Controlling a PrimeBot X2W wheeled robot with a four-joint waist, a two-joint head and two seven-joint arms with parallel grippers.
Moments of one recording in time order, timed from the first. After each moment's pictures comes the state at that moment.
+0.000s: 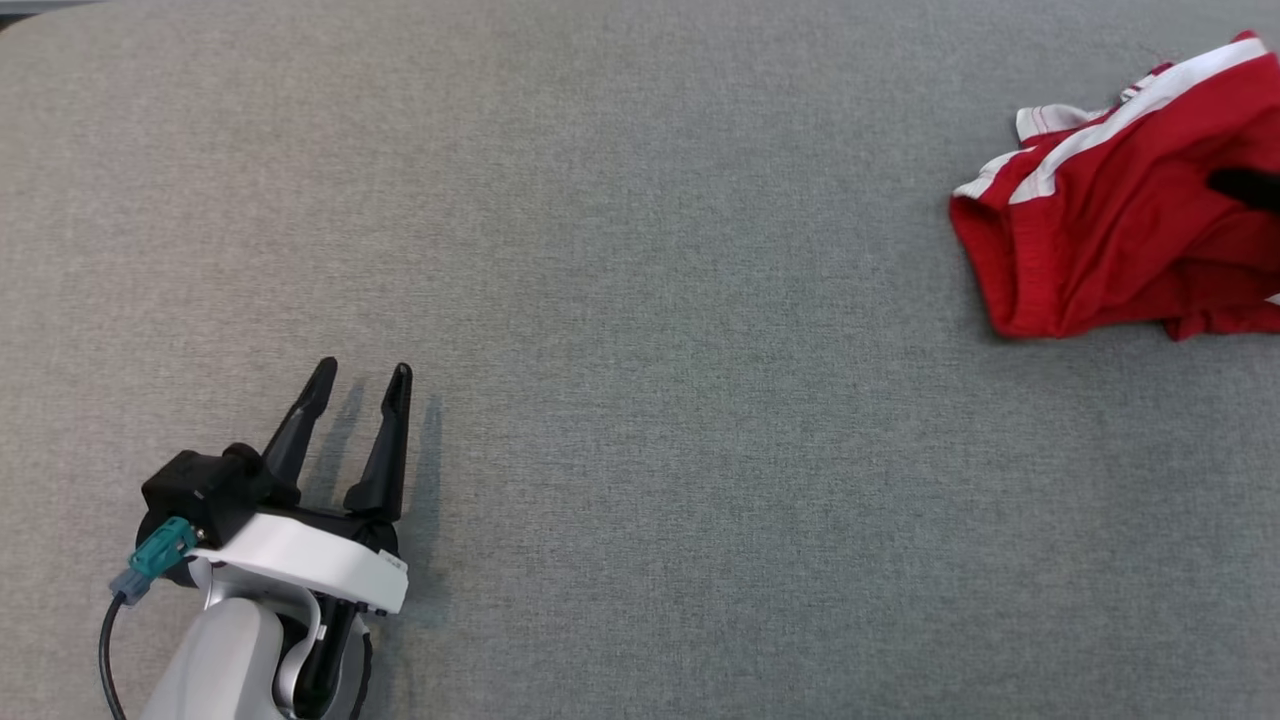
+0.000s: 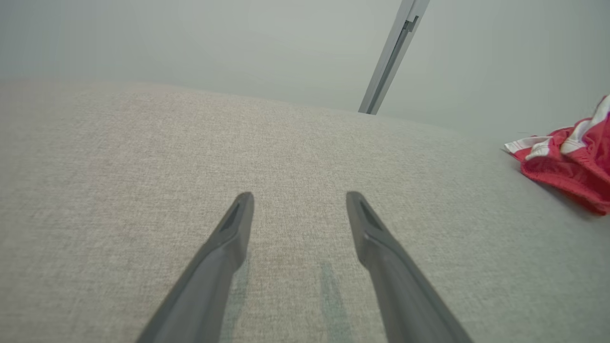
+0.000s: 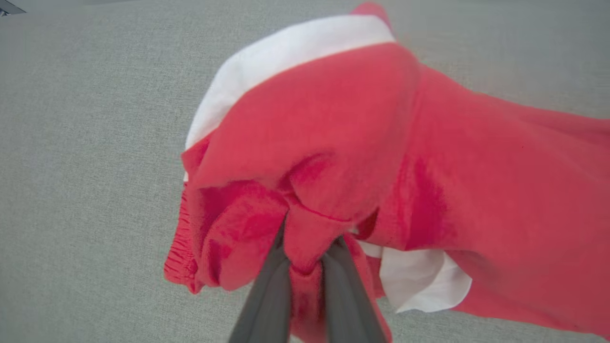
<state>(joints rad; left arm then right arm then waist) -0.26 0.18 -0.20 0.34 -0.46 -0.13 -0.26 -1.15 -0.77 0.91 0.65 1.30 0.13 0.70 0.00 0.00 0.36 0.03</state>
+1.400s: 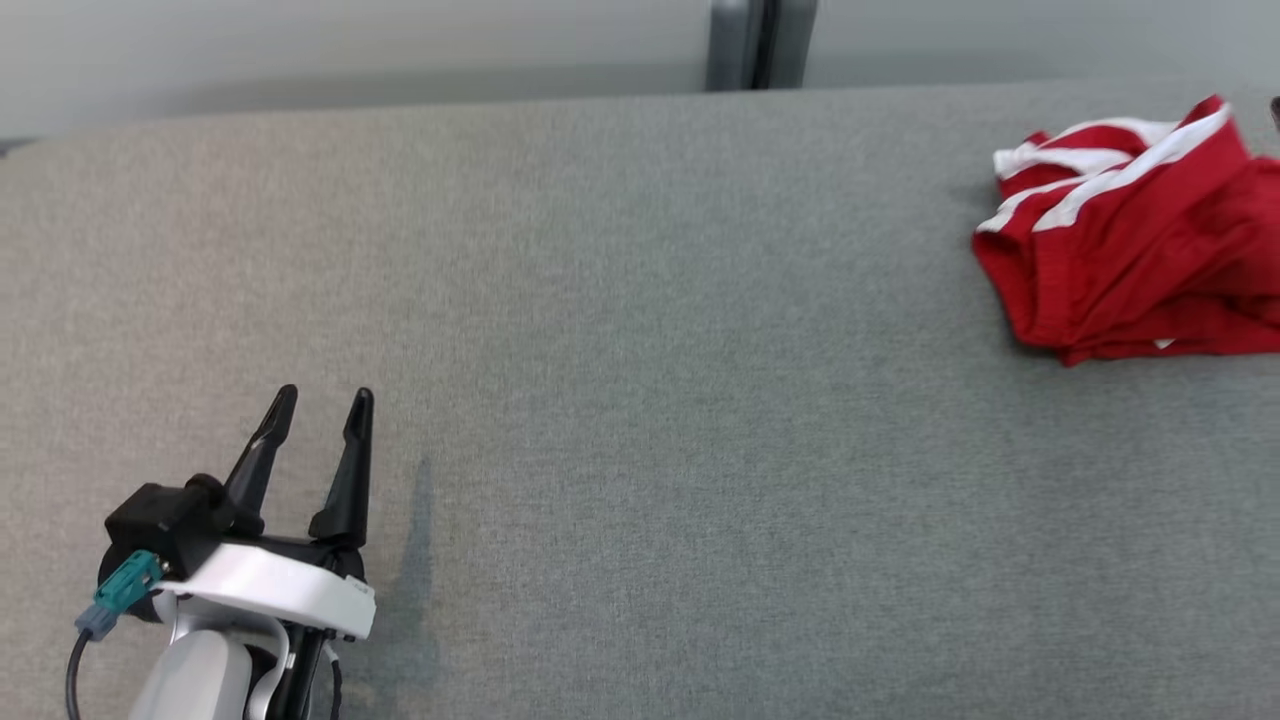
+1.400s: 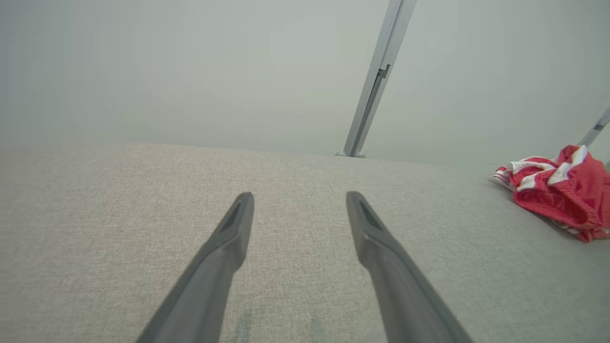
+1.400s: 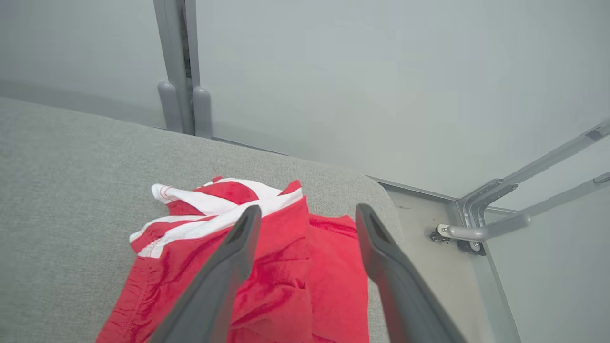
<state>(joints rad) -0.21 0.20 -0.14 0.32 -0.44 -0.13 -0.26 -1.19 -0.59 0.79 1.05 0.66 0.13 0.21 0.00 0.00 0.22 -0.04</state>
